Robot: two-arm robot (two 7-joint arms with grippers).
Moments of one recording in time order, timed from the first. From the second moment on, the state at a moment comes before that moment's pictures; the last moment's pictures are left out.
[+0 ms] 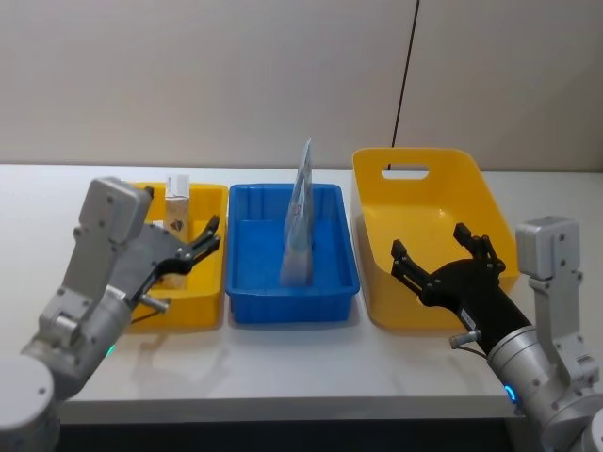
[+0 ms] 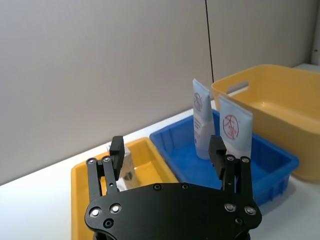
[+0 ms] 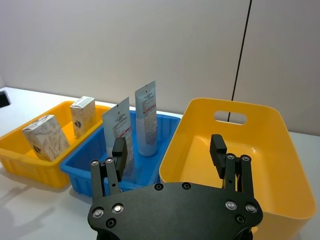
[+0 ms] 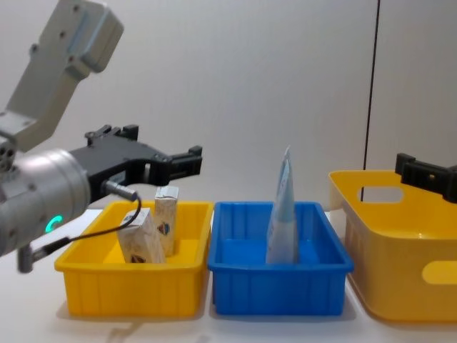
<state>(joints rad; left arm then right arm) -0.27 0.36 0.46 -1.61 -0.20 0.03 -0.01 -0.01 0.34 -0.23 -1.77 0.29 0.03 0.07</state>
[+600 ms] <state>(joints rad) -0.46 0.14 0.46 -1.41 -0.19 0.09 0.09 -0.01 0.34 -0.23 -1.77 0.29 0.03 0.07</state>
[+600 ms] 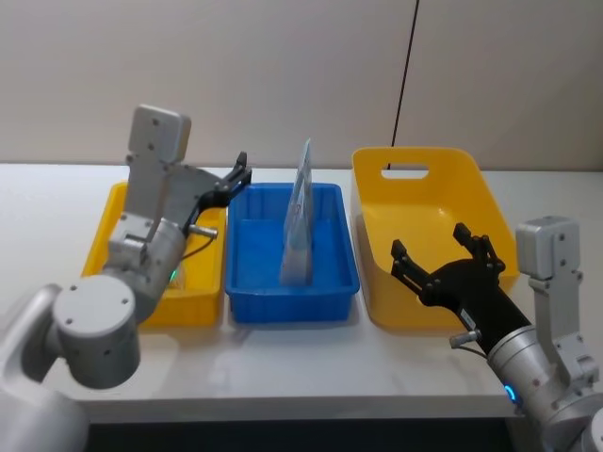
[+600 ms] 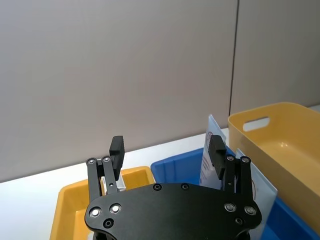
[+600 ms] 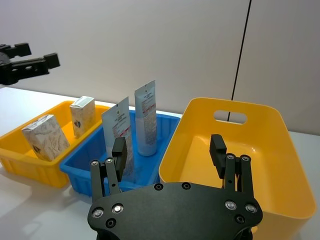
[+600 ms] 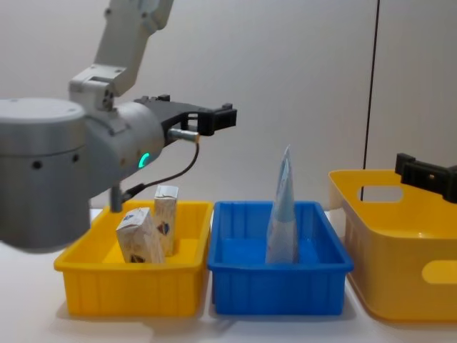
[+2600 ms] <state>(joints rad) -0.27 0.07 0.33 -1.66 -0.26 0.48 0.18 -0.01 0.34 -0.23 -1.77 0.29 0.03 0.07</state>
